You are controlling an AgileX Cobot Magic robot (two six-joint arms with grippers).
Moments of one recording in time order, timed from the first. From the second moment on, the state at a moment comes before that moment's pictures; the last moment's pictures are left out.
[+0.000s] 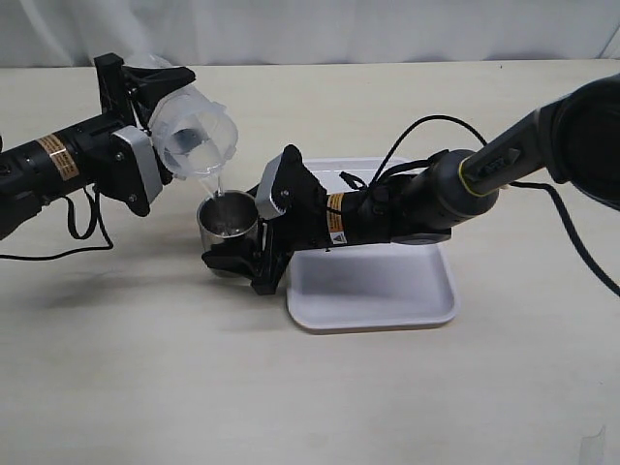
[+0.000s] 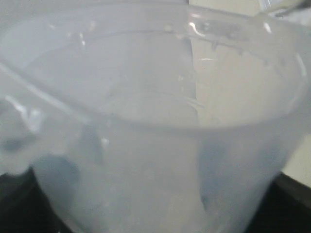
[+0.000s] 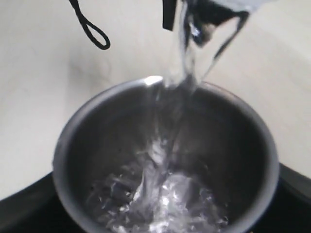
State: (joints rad) left arm -0.11 2.05 -0.77 0.76 -1.18 1.20; right arm 0.48 2.32 -1.16 -1.11 -0.92 0.49
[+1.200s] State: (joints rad) left arm -0.13 2.05 -0.78 0.71 -1.19 1.44; right arm 0.48 2.32 -1.16 -1.11 -0.92 0.49
